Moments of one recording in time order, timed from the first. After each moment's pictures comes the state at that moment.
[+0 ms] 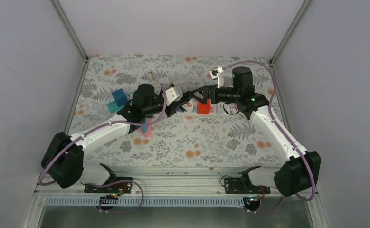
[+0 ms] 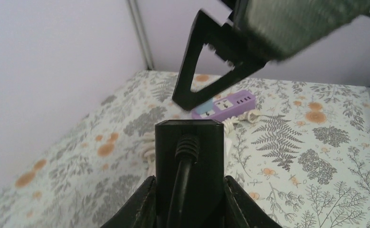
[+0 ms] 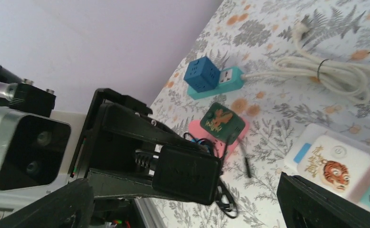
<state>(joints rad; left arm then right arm) -0.67 1.35 0.88 0.24 0.41 0.21 0.35 1.28 1.13 -0.37 -0.80 0.36</state>
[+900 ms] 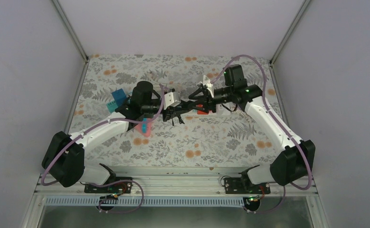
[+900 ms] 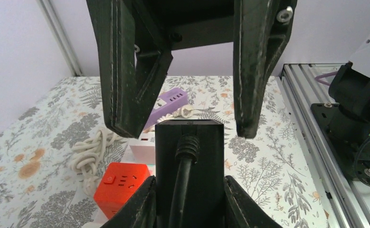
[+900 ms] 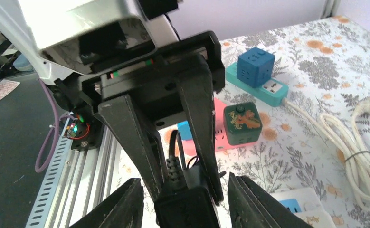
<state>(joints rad) -0.61 1.37 0.90 0.15 0.77 0.30 0.40 1.39 1.27 -0.66 -0.99 -0.53</state>
